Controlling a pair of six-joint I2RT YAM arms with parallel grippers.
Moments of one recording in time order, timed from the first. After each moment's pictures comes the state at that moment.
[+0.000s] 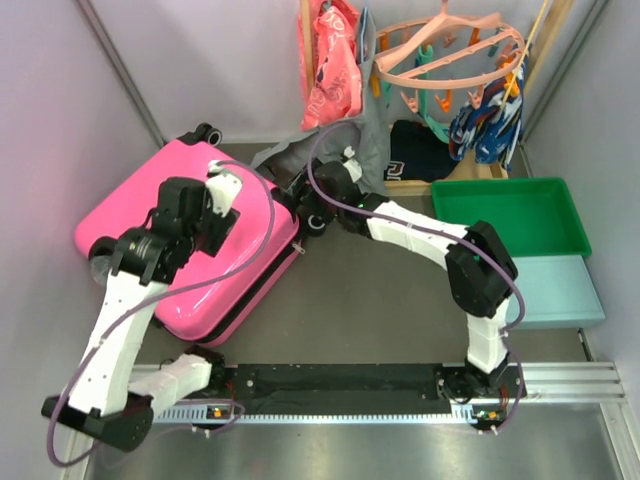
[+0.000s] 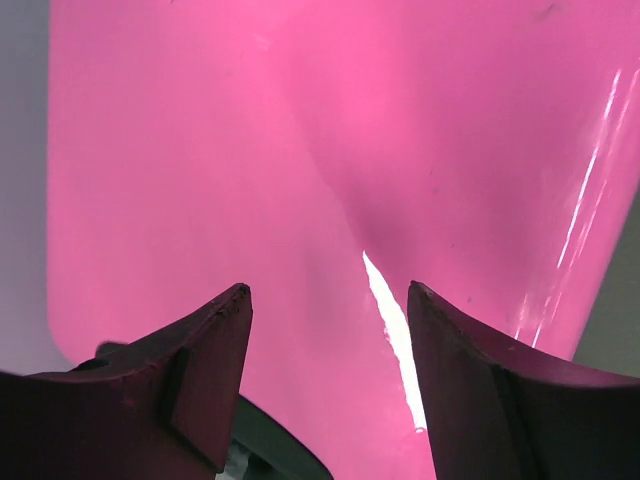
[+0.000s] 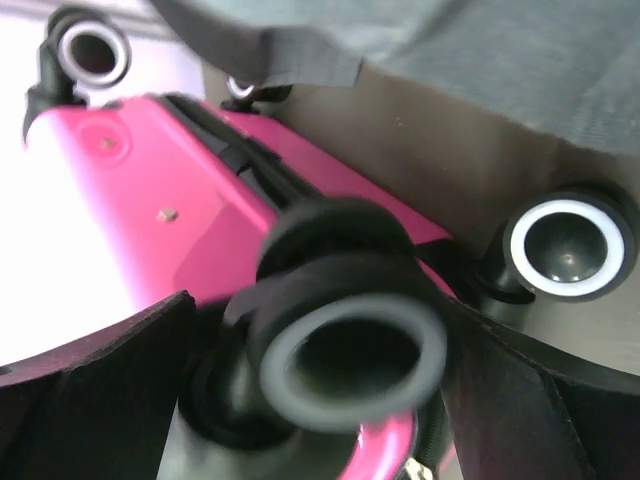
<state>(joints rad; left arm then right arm) -0.34 1.04 1.39 -1.06 -0.27 0.37 0.80 1.92 1.51 -0.06 0.19 1.18</state>
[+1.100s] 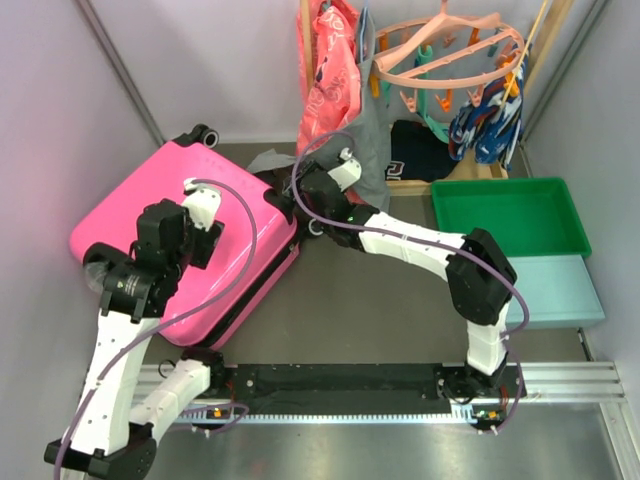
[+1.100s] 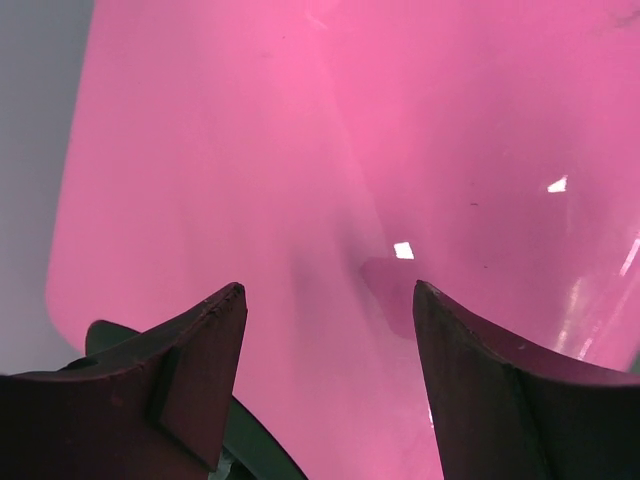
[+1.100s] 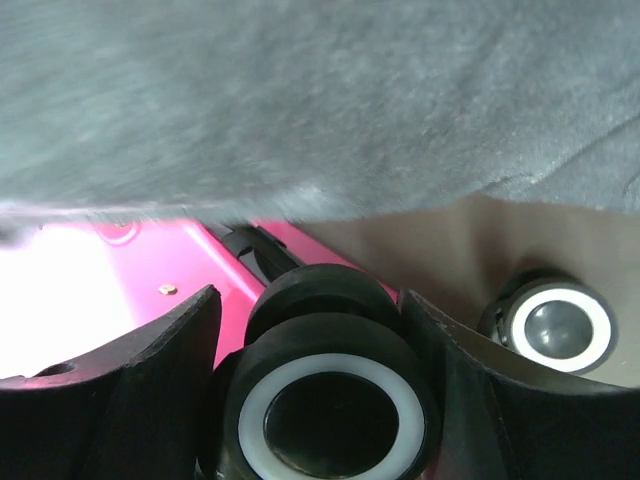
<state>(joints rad) -0.24 0.81 1.18 -0.94 -0.29 0.36 0.92 1.90 1.51 0.01 0.54 1.11</state>
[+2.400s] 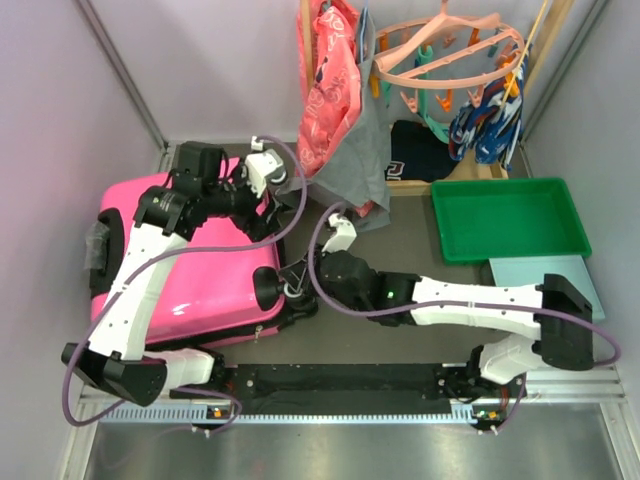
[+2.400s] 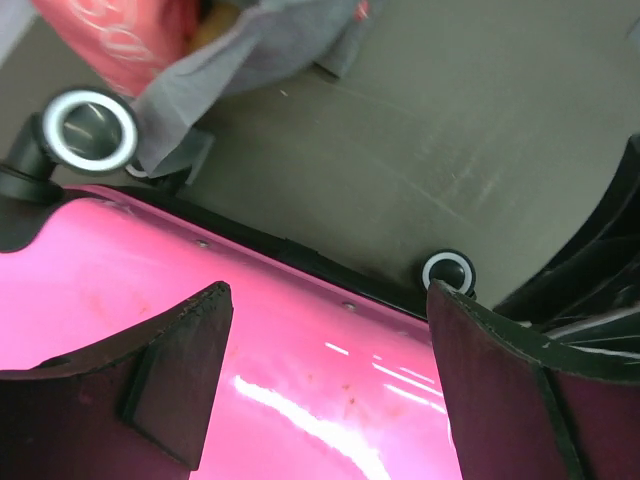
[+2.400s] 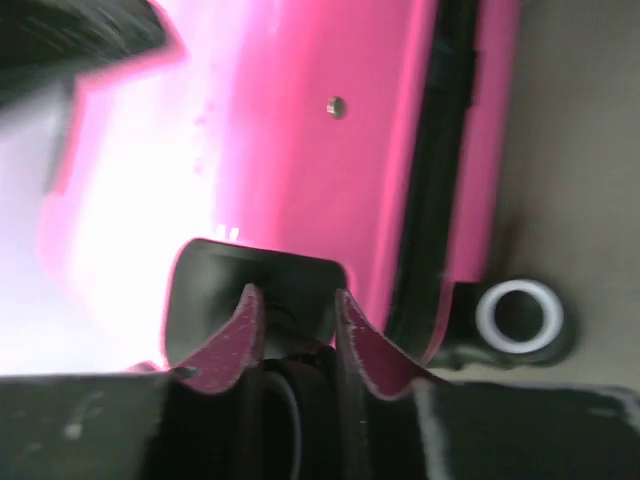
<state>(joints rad) -0.31 1.26 1.54 -0.98 0.48 0.43 1.26 1.44 1.05 0.00 0.46 0.92</state>
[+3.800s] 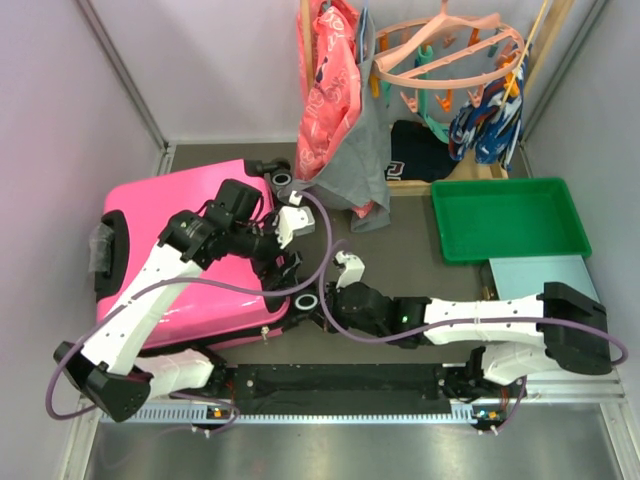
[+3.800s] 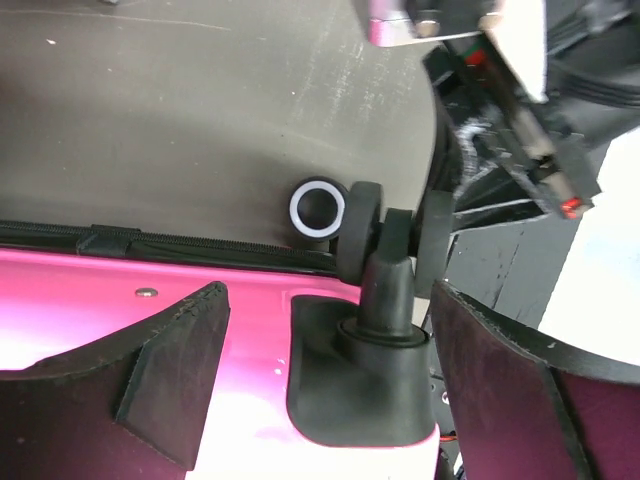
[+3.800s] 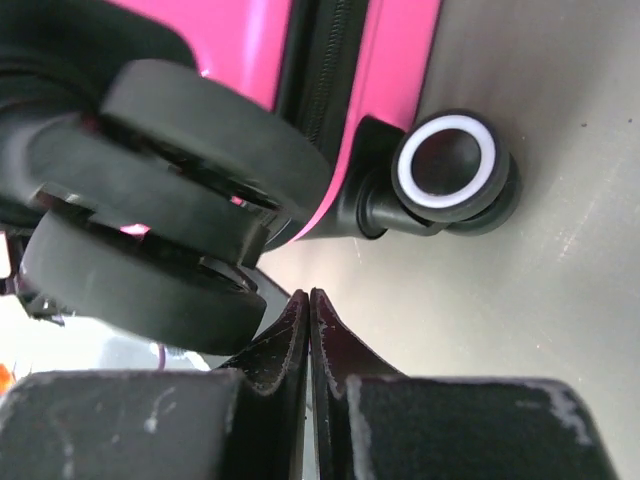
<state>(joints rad) -0.56 1.18 1.33 -1.09 0.51 0.47 1.31 1.32 0.73 0.07 0.28 0.95</state>
